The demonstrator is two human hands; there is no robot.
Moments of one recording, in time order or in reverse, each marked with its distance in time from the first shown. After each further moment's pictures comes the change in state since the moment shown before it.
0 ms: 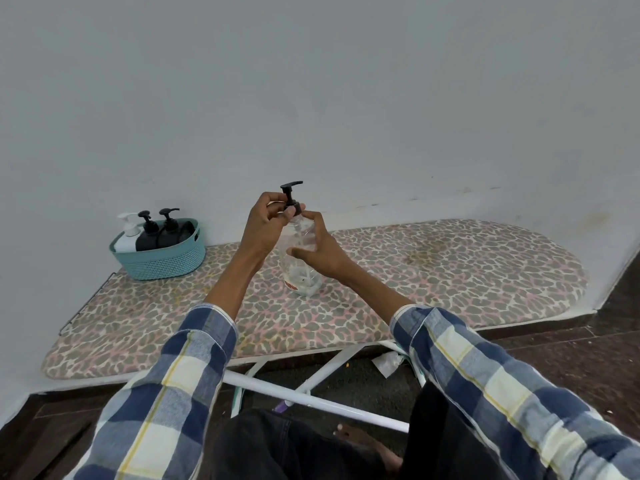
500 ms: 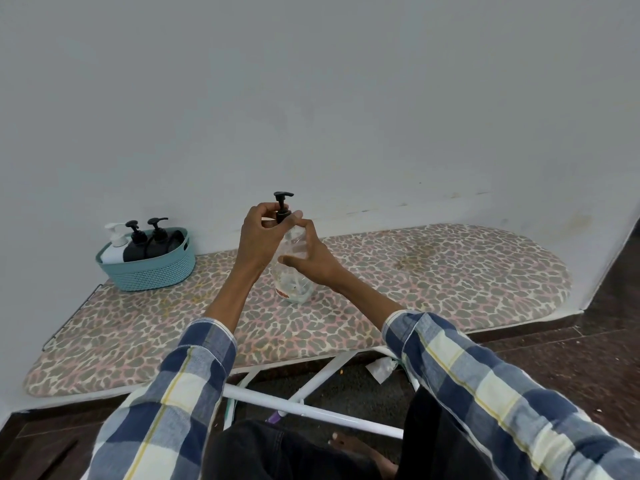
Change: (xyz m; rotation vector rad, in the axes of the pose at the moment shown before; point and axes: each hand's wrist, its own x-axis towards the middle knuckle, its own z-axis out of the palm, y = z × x) left_hand -0.002 0.001 0.014 0.023 0.070 0.036; right_hand 0.000 0.000 -0.001 -0.009 0.001 0.000
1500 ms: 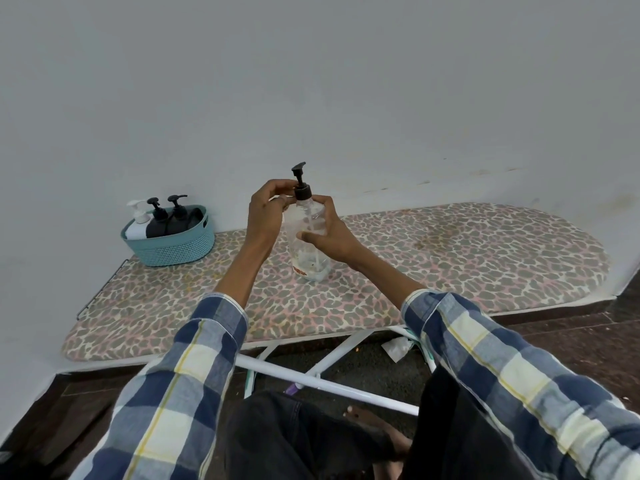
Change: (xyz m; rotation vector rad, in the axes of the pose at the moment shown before) left_hand 0.003 -0.006 -0.014 -0.012 0.031 -0.010; right_hand 0.003 0.004 0.001 0.032 -0.003 0.035
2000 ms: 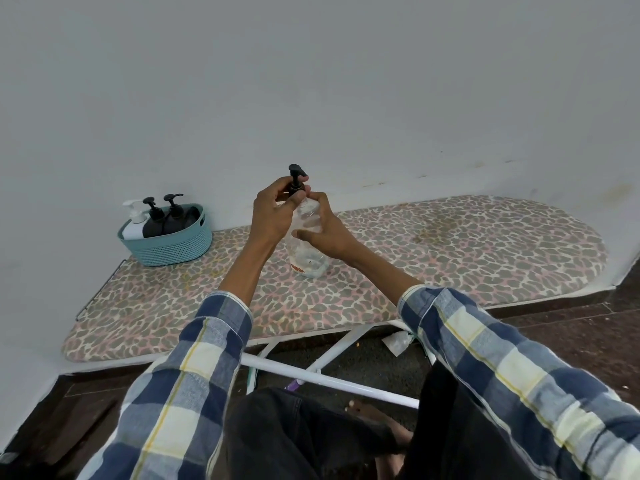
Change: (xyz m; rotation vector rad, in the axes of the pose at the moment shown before) left_hand -0.005 0.002 0.011 0.123 -0.061 0.145; right_hand 0.002 0.002 0.003 -0.002 0.007 -0.015
